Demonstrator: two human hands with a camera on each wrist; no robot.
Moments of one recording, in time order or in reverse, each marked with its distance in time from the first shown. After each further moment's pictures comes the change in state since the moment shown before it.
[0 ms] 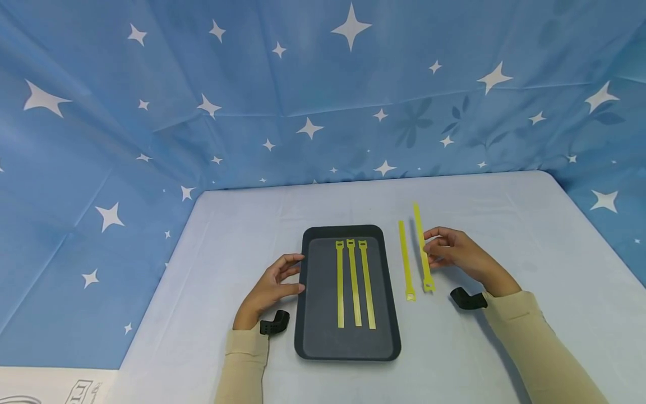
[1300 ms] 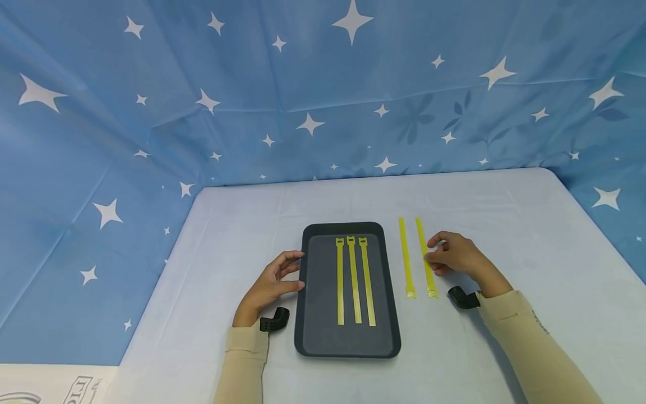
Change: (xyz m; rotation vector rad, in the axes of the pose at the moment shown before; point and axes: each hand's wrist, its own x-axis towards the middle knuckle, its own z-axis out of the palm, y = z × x) left_hand 0.000 0.002 0.000 -0.004 -0.007 -0.009; right_hand 0.000 -0.005 0.013 -0.338 0.125 0.195
